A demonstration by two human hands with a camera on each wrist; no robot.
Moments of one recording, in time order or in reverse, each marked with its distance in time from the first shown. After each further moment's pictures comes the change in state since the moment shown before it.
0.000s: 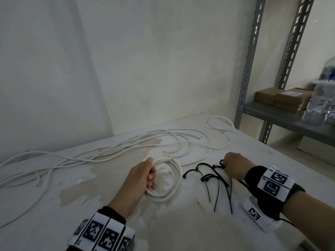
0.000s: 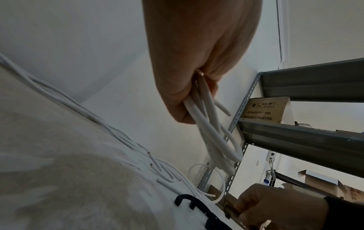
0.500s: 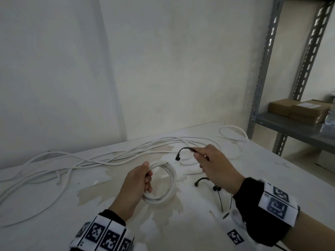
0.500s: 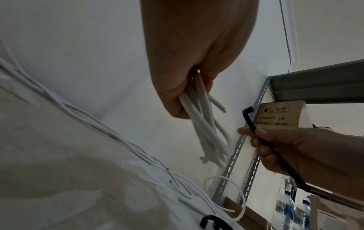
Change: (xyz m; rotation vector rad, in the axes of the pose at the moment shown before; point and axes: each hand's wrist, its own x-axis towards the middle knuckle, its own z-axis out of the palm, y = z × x) left_hand -0.003 0.002 -0.032 -0.019 0.161 0.027; right_hand -0.055 -0.087 -0.007 0.617 0.248 -0.556
